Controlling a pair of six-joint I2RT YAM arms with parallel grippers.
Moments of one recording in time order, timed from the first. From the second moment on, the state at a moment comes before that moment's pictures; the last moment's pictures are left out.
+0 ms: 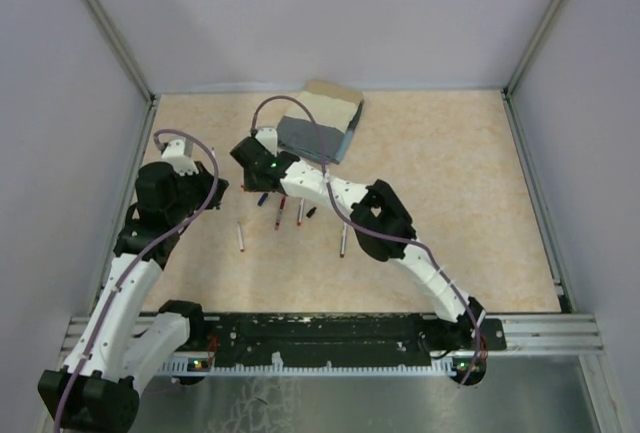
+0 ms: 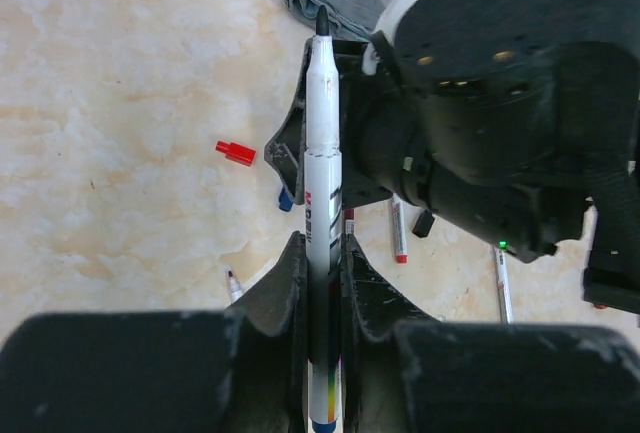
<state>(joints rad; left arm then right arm) -0.16 0.81 0.75 -0.32 0.14 -0.31 0.97 2.43 2.17 -0.58 0.33 0.73</state>
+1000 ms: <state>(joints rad) -0.16 0.80 0.75 -0.32 0.12 -0.30 1.01 2.58 2.33 -0.75 0.45 0.64</state>
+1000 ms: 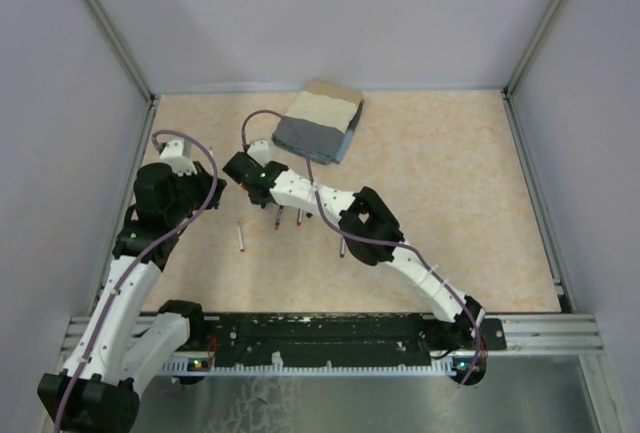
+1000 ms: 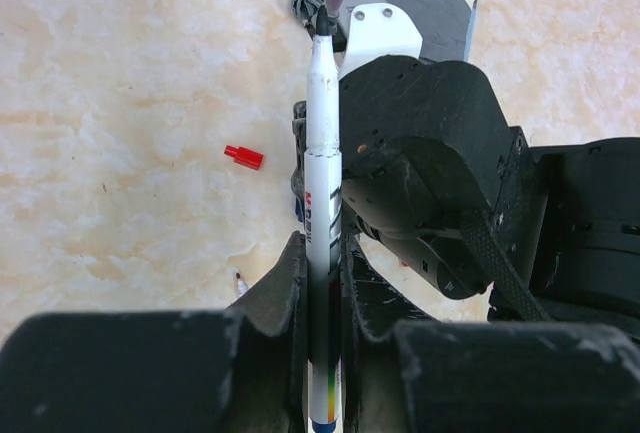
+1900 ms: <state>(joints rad) -0.16 0.79 0.75 -0.38 0.09 -0.29 1.06 2.48 2.17 -0.73 0.34 0.48</state>
